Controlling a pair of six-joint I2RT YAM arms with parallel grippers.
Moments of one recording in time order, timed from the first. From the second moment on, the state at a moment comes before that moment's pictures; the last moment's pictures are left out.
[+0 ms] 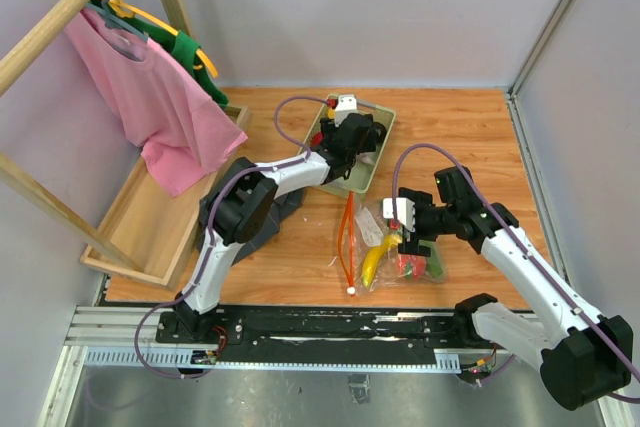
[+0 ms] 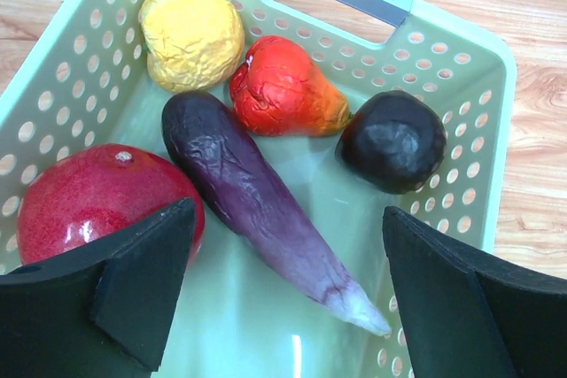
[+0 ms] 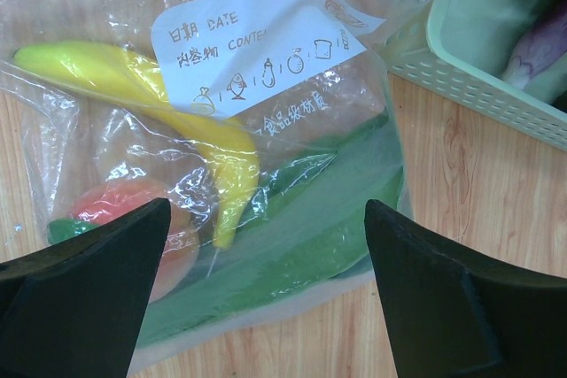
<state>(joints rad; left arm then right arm) -0.74 2.23 1.65 0.12 -0.57 -0.50 0.37 0.98 0.74 -0.71 -0.56 -1.11</state>
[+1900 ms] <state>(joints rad) -0.76 0.82 0.34 0.41 0.11 -0.55 0.53 1.13 0.70 -0.74 -0.67 -1.31</state>
